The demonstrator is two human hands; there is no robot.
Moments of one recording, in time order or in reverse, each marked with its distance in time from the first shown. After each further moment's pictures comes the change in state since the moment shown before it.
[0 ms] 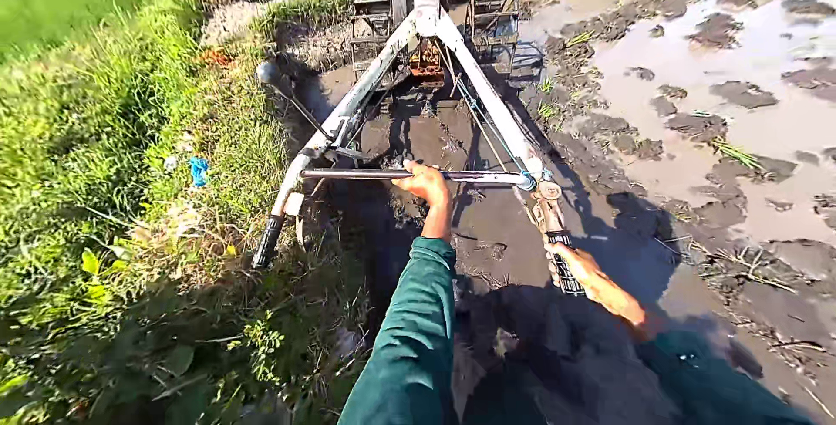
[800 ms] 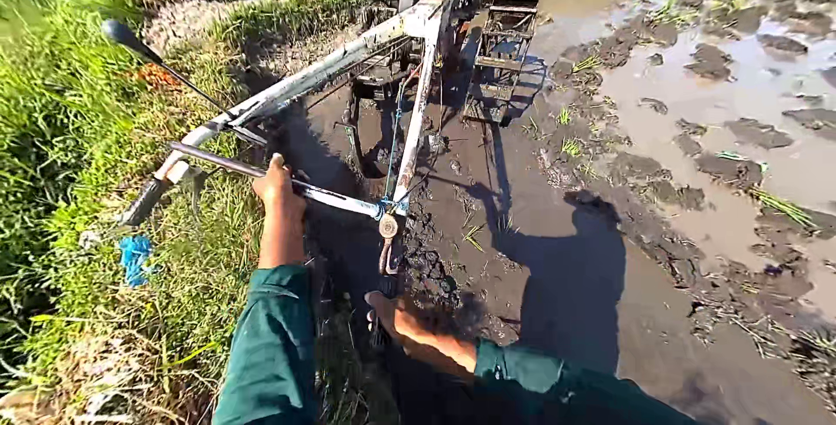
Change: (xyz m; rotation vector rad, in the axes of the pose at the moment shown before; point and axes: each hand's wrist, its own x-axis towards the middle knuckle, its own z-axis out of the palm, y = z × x) left_hand 0.580 0.153 0.035 -0.086 -0.062 -0.009; right_hand 0.154 -0.241 0.537 -0.141 -0.420 -0.025
